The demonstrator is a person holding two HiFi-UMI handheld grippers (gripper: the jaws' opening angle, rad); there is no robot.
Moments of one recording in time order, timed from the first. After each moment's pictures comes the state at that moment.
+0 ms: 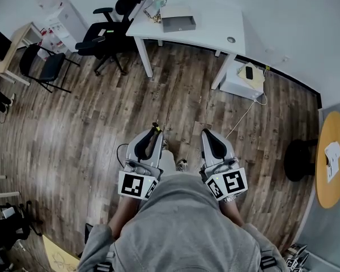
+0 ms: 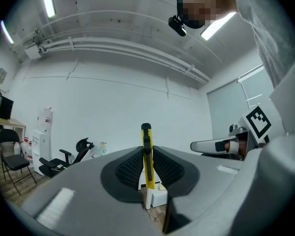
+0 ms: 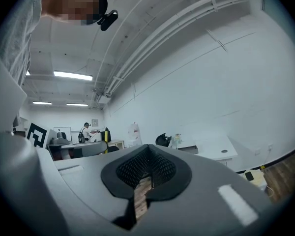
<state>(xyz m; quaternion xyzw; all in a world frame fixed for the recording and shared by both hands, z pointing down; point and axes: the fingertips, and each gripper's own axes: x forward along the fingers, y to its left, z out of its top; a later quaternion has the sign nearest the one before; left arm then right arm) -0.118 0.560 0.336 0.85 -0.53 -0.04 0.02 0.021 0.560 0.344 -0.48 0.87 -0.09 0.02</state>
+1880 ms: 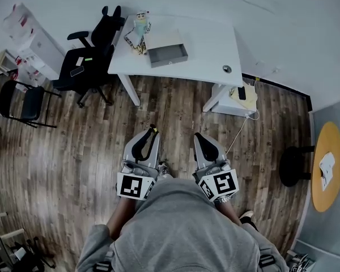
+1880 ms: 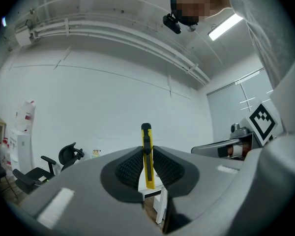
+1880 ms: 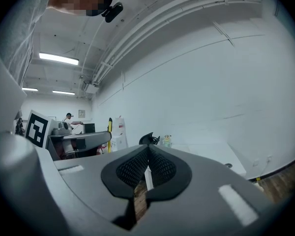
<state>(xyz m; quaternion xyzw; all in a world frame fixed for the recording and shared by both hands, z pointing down) -0.163 0.228 0.335 0.87 -0.48 -0.05 0.01 -0.037 0.249 0.353 -0.53 0.85 -0.08 -0.03</state>
